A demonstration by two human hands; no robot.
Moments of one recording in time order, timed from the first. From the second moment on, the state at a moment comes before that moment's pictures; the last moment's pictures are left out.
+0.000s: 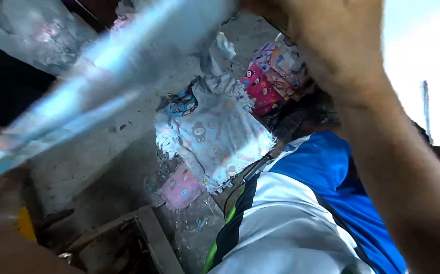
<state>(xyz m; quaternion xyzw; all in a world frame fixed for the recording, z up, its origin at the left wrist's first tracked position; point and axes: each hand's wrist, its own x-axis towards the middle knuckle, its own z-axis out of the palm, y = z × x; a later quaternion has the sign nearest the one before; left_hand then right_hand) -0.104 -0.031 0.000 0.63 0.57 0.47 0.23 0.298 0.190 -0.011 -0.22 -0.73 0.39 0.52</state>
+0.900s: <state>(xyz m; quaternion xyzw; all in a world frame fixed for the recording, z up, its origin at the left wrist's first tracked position) 0.070 0.183 -0.279 0.66 0.72 0.21 -0.06 0.353 0.108 -0.260 -0.55 -0.64 0.51 0.15</state>
